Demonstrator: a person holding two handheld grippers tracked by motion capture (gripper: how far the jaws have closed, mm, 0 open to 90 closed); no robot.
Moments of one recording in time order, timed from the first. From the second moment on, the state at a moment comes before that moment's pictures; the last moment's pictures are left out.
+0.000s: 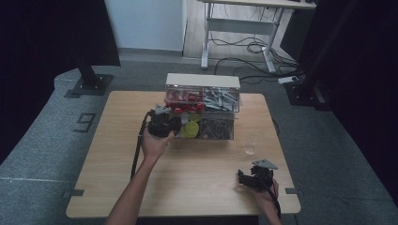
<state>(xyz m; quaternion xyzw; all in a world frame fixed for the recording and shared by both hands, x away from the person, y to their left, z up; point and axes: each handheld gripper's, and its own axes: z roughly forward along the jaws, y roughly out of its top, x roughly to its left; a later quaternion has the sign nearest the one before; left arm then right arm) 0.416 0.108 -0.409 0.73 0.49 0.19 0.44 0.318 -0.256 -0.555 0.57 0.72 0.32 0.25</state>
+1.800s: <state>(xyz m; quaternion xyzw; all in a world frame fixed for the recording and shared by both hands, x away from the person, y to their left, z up) 0.424 0.105 -0.409 0.73 0.48 0.17 0.45 0.342 -0.223 -0.505 0.49 0.71 0.44 0.24</state>
